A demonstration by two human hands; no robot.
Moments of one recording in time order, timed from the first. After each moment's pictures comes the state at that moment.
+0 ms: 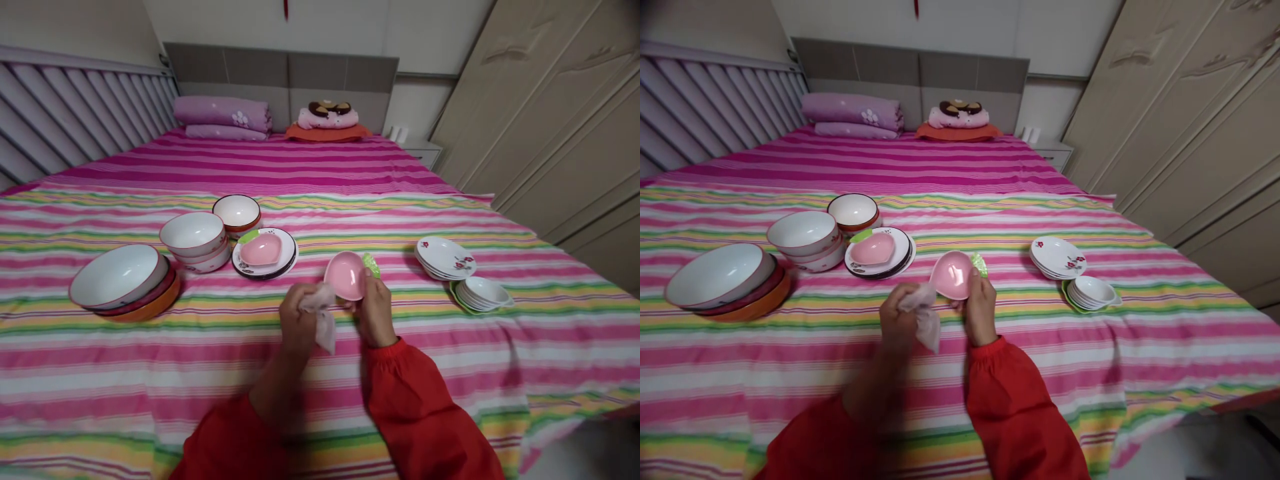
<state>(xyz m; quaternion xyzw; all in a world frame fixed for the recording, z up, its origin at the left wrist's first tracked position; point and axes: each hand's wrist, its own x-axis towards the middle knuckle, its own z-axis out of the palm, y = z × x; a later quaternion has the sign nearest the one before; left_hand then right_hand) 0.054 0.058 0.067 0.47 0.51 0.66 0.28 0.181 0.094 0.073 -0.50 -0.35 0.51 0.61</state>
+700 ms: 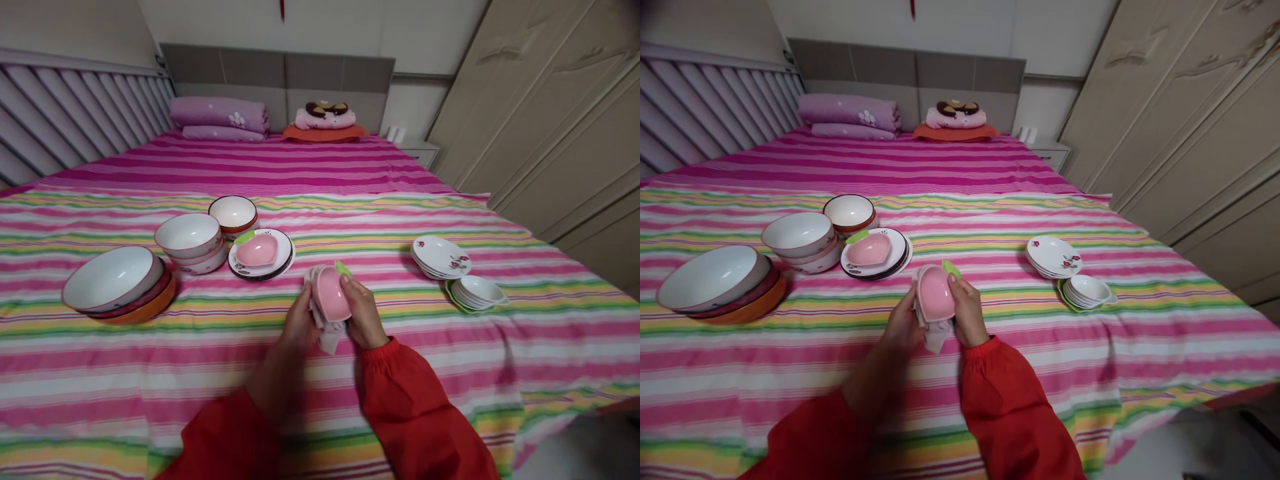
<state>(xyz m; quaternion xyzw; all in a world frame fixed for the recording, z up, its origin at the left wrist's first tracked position) 0.077 0.067 0.084 0.06 0.35 0.59 0.73 0.171 0.091 0.068 -0.42 -0.31 0.63 0.57</state>
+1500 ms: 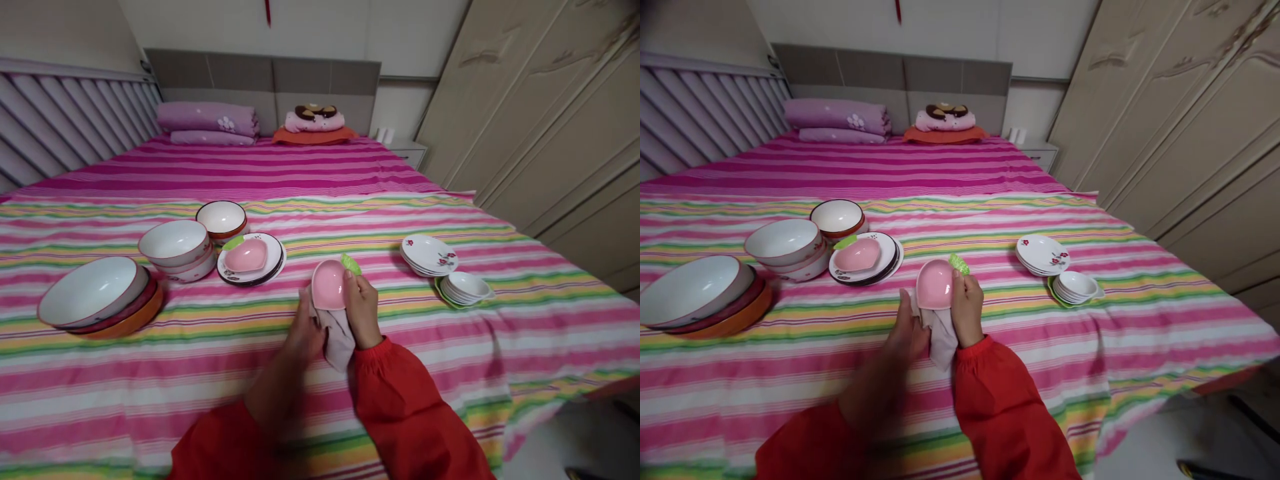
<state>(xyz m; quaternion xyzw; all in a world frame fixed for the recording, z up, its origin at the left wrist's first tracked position) 0.096 0.060 0.071 0.18 0.29 0.60 0.73 0.188 0.103 0.065 -0.54 -0.47 0.34 0.61</state>
